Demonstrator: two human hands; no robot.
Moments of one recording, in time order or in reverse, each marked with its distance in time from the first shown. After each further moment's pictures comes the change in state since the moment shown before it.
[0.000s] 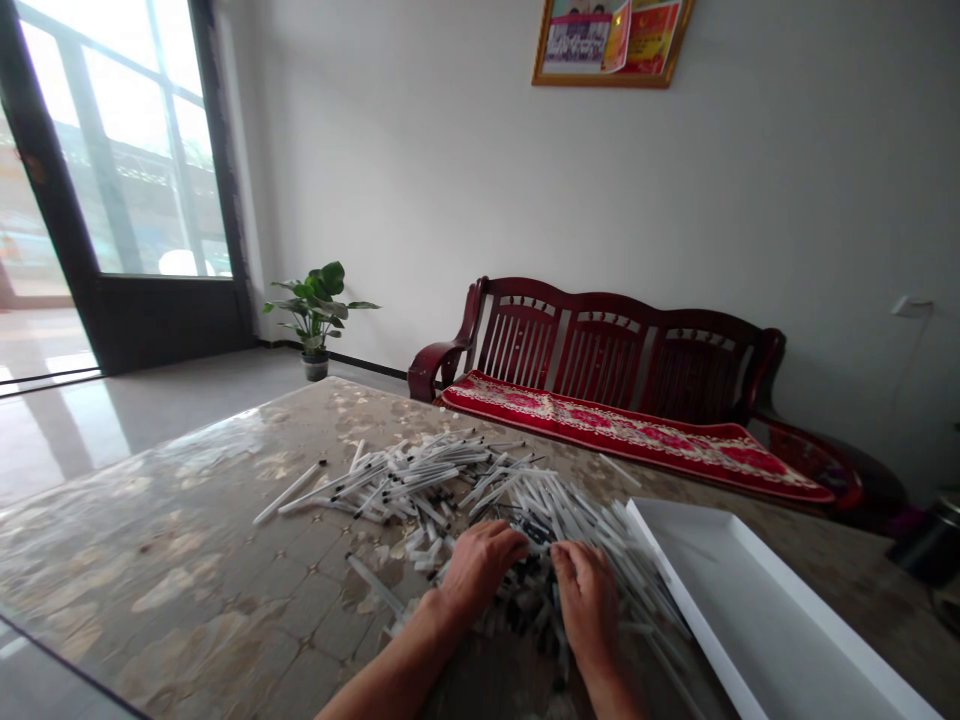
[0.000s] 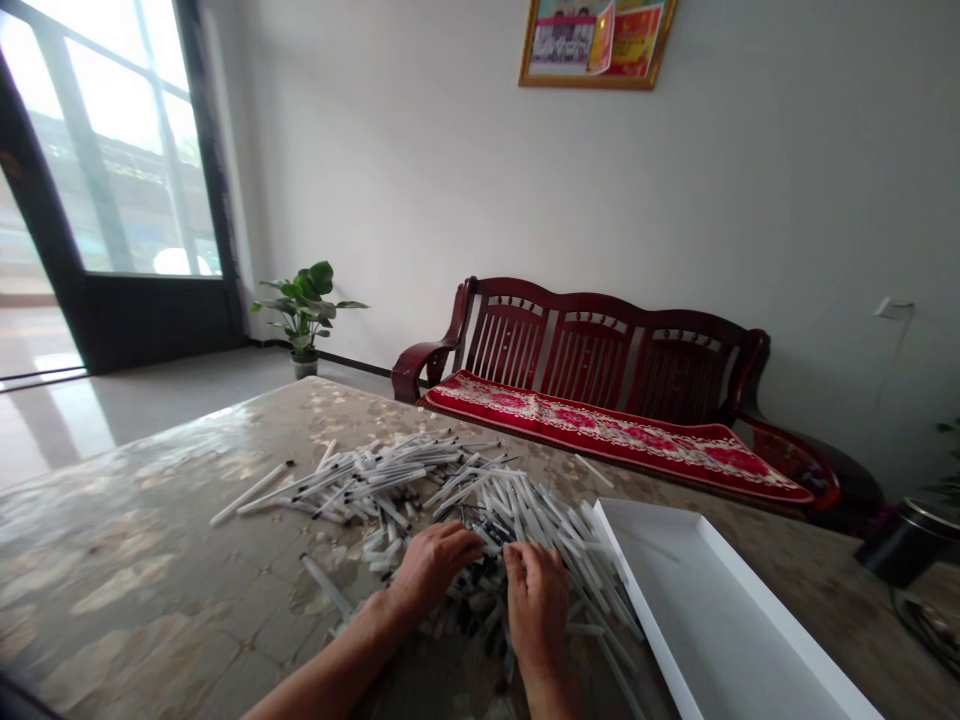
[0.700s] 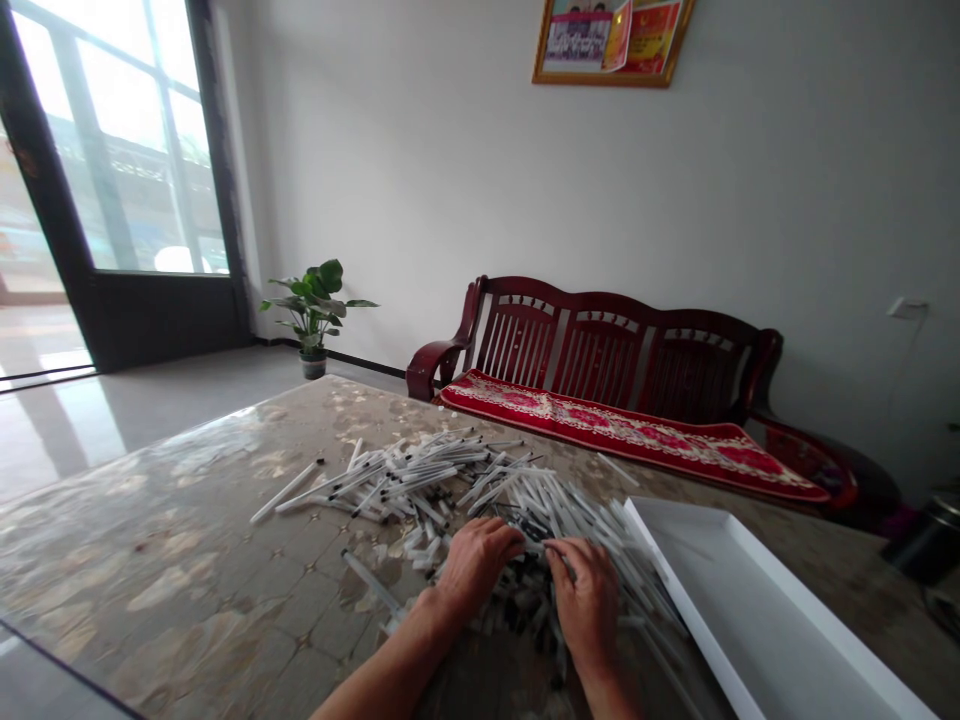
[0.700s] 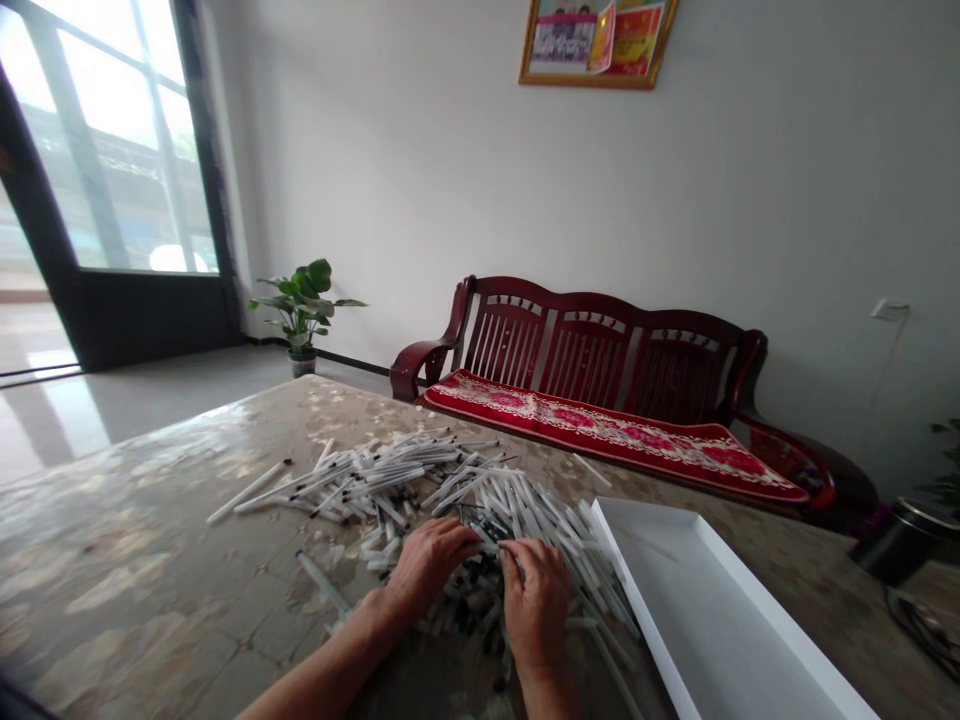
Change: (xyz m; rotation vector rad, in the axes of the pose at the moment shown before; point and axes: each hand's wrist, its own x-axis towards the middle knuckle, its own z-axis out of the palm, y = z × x) left_hand 0.002 0.001 -0.004 0.009 0.011 0.011; right_hand 0.001 -0.003 -0.002 -0.105 0.054 -0.150
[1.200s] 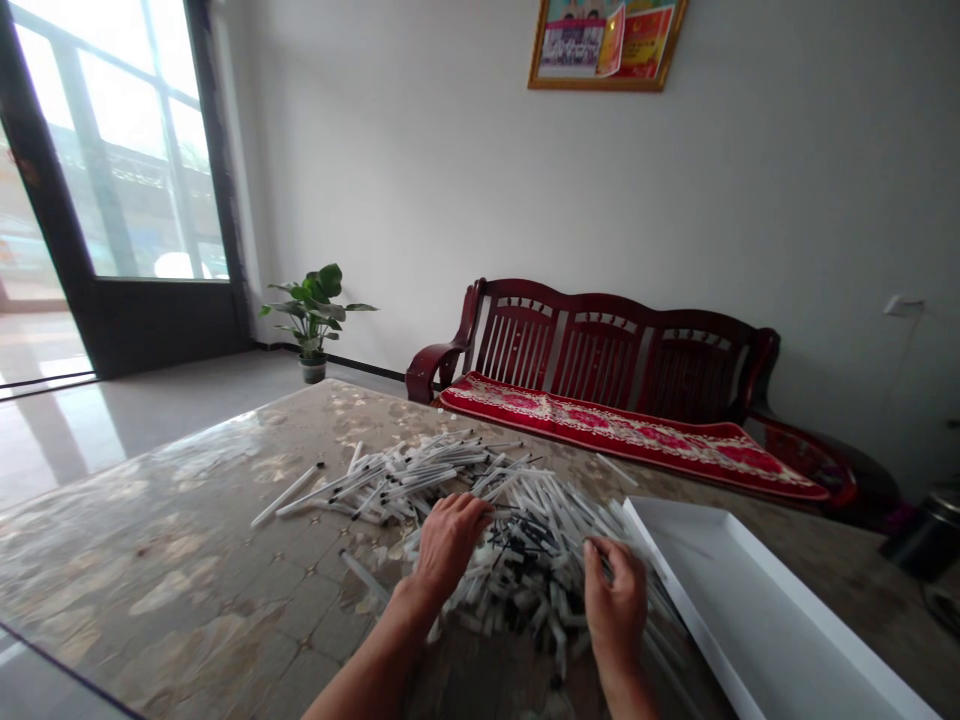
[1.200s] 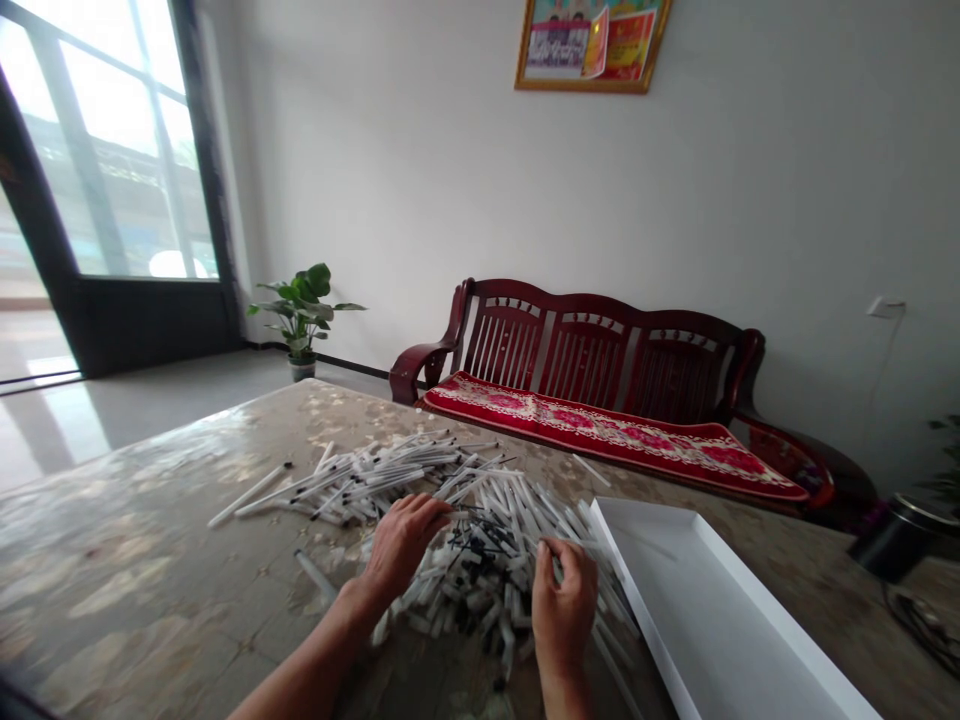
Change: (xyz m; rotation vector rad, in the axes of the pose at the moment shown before) left_hand 0.002 -0.026 -0.029 0.140 0.132 -0.139; right_hand 0.003 0.029 -0.011 0.089 0.288 0.217
